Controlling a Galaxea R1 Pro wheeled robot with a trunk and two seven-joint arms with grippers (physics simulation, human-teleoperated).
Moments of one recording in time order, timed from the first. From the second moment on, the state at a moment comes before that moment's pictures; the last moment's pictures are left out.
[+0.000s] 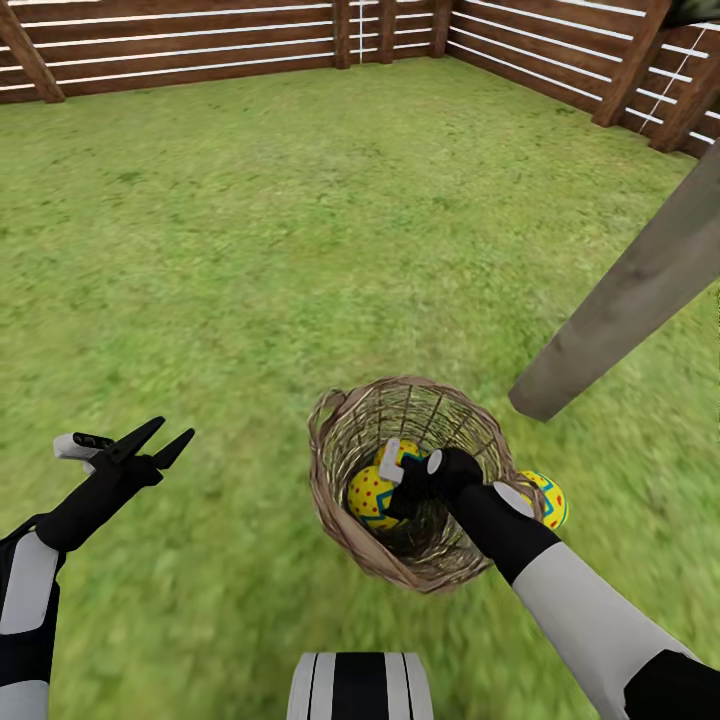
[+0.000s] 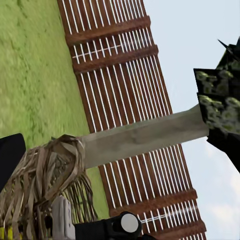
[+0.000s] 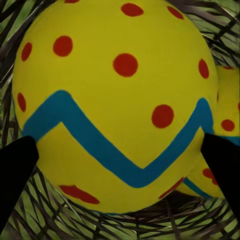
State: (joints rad) left arm -0.48 0.13 0.54 -1.33 0.78 0.97 -1.11; right arm -0.85 -0.03 0.55 -1.02 0.66 0.56 0.88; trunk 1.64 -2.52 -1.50
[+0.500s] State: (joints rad) left arm -0.48 0.14 0.53 -1.33 0.78 0.98 -1.11; right arm -0.85 -0.04 0.55 -1.02 0.66 0.56 0.88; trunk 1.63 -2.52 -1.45
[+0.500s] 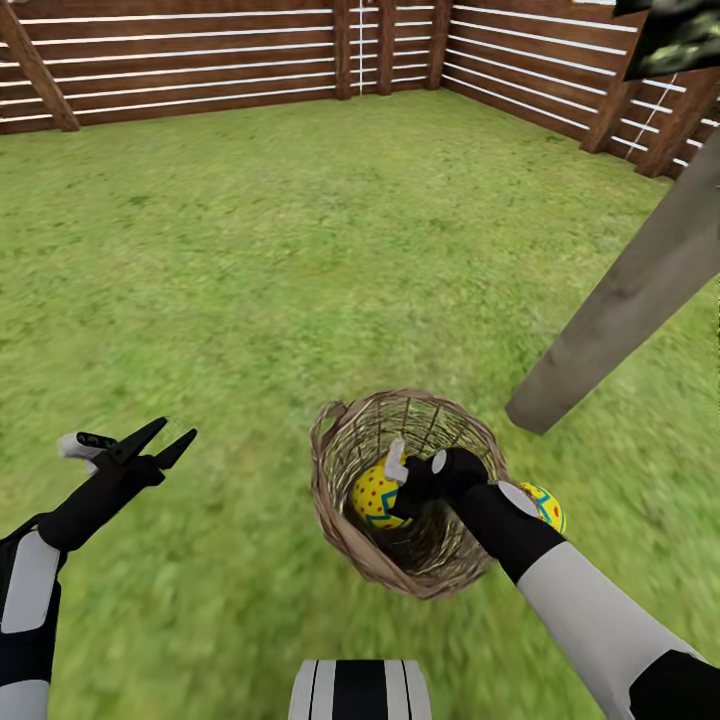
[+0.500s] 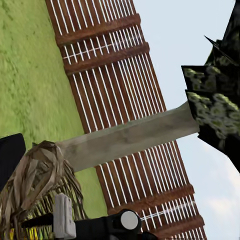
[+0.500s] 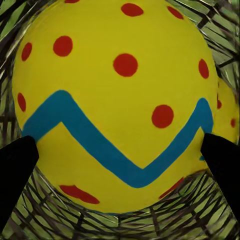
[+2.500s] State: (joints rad) left arm -0.46 0.17 0.47 -1.33 0.78 0.97 -1.06; right arm -0.84 -0.15 -0.49 -1.41 0.65 0.95 1.56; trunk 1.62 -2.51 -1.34
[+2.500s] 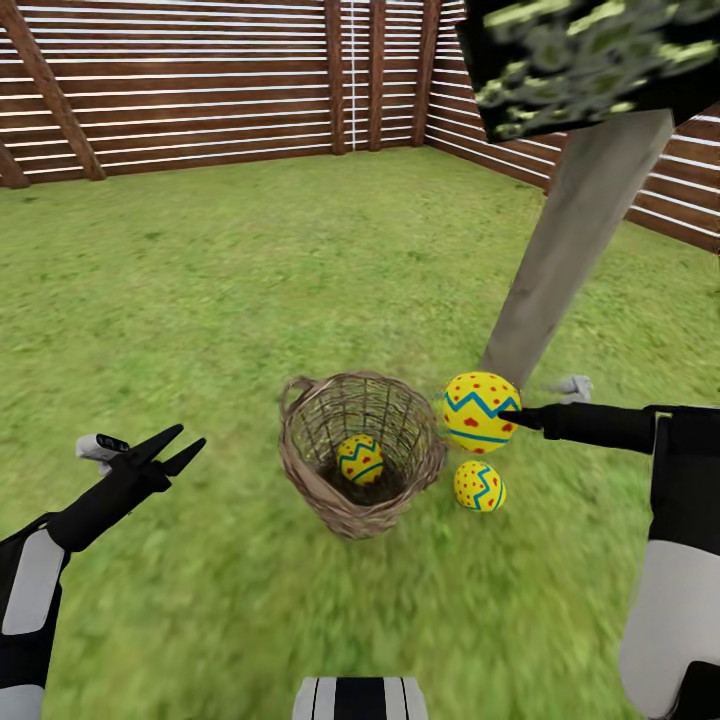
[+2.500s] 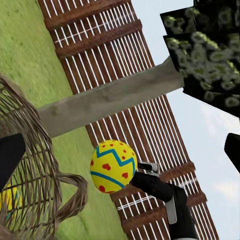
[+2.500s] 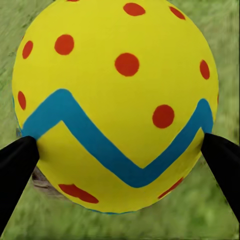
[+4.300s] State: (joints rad) left arm -0.44 0.17 0.63 -1.33 0.78 0.98 -1.22; right arm -0.87 0.01 -0.50 -0.40 0.70 0.04 -0.15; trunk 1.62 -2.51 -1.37
